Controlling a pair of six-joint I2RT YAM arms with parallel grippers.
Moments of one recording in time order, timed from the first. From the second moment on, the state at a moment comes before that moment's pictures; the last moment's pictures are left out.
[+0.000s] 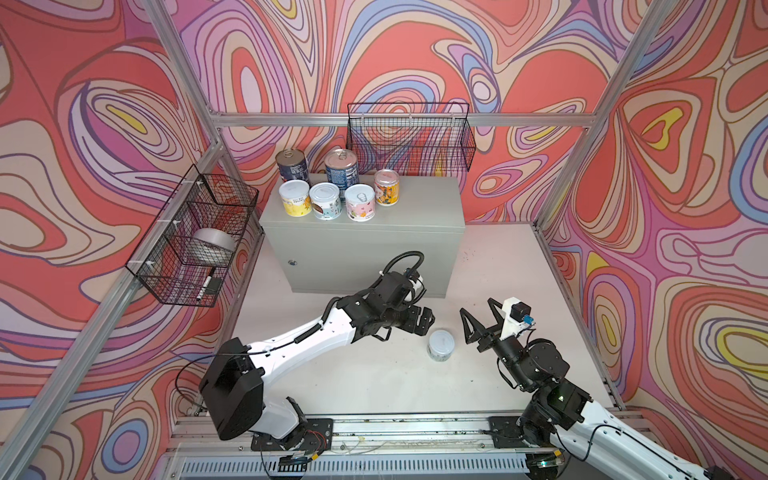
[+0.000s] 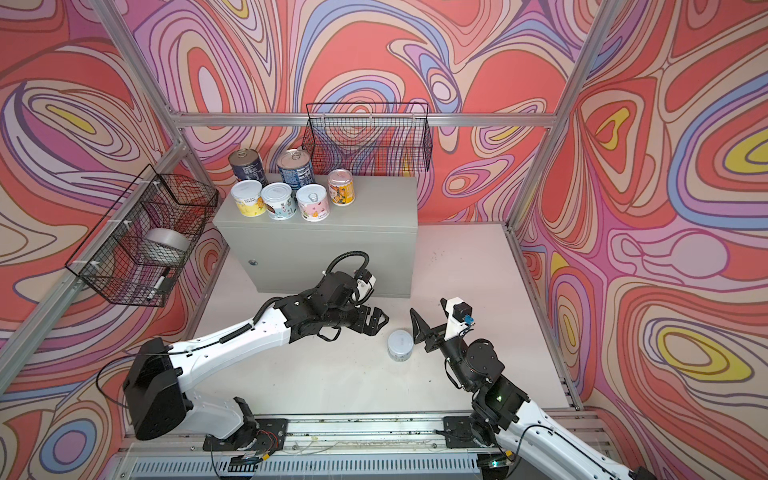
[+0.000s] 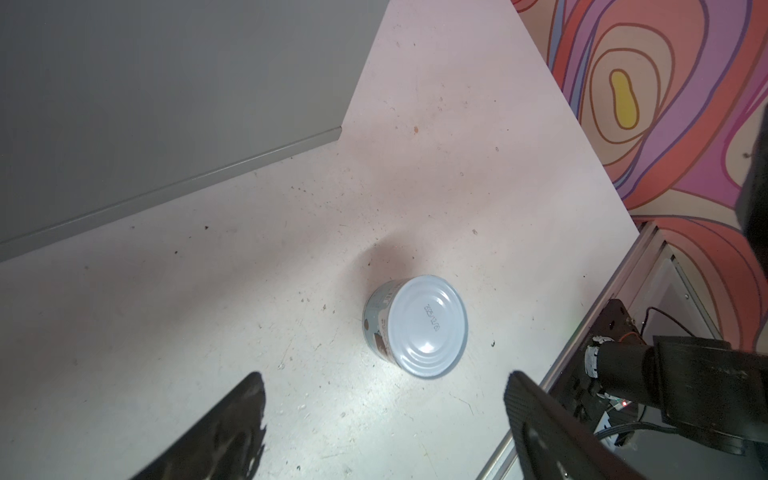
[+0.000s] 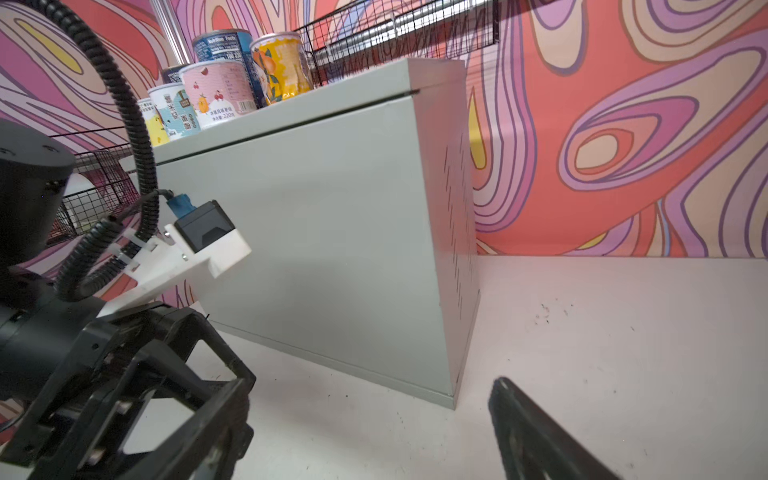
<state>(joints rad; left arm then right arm) -0.87 1.49 1.12 -0.41 0.12 -0.46 0.76 0.39 0.24 0.19 0.36 0.22</state>
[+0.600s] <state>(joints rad) -0.89 1.67 1.14 -0.30 0.14 -0.45 0.76 0.17 0.21 -0.08 0.41 0.35</state>
